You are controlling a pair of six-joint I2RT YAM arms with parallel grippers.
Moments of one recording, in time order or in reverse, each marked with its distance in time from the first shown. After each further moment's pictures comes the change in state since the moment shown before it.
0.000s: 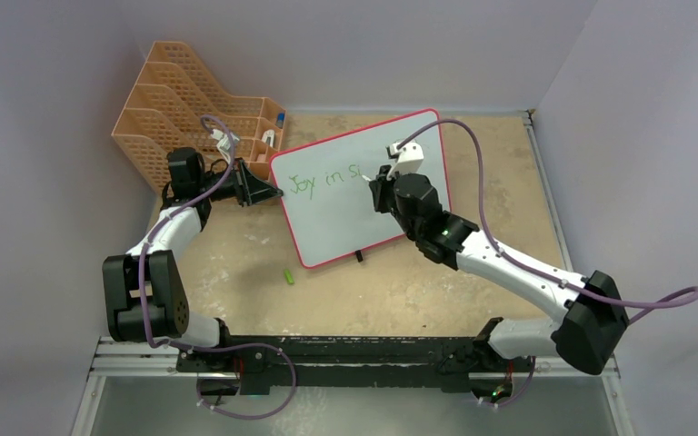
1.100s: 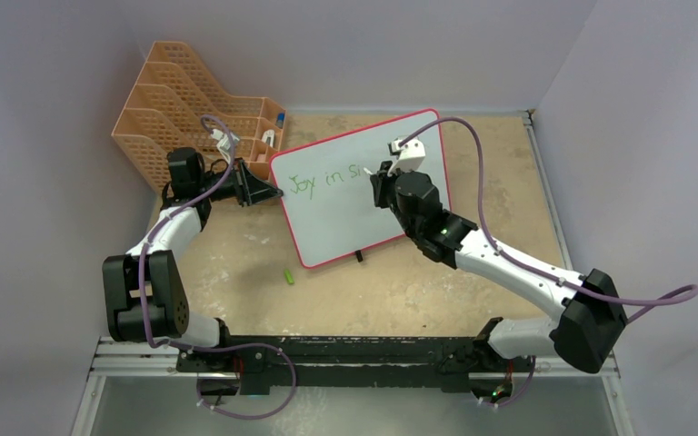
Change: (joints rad) left arm 0.000 0.000 0.000 0.000 0.000 0.000; right arm -0.008 0.003 -0.002 0.061 0.028 -0.027
